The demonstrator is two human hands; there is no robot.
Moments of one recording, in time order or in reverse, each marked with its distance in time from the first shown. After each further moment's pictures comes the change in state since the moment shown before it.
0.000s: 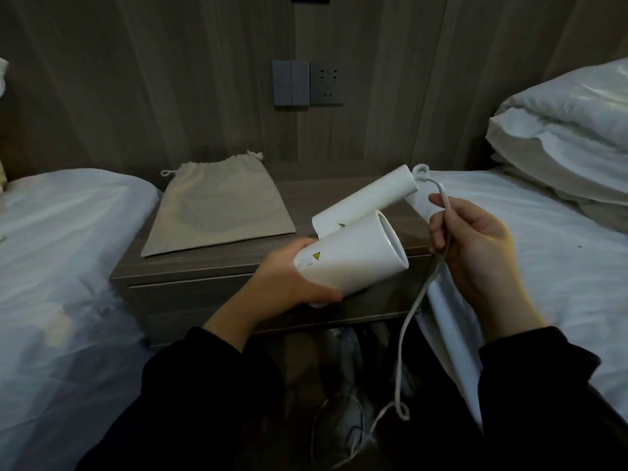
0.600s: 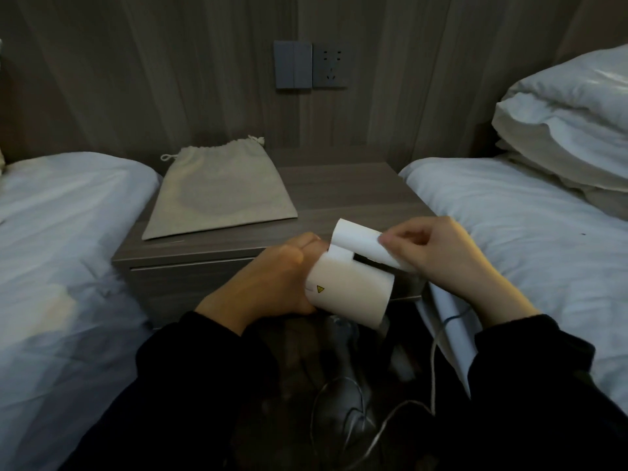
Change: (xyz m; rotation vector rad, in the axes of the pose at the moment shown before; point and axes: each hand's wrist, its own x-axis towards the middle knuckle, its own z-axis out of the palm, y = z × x) left_hand -0.005 -0.016 0.000 0.646 -0.101 0.417; right_hand -0.020 -0.001 0.018 -0.965 -0.295 -0.029
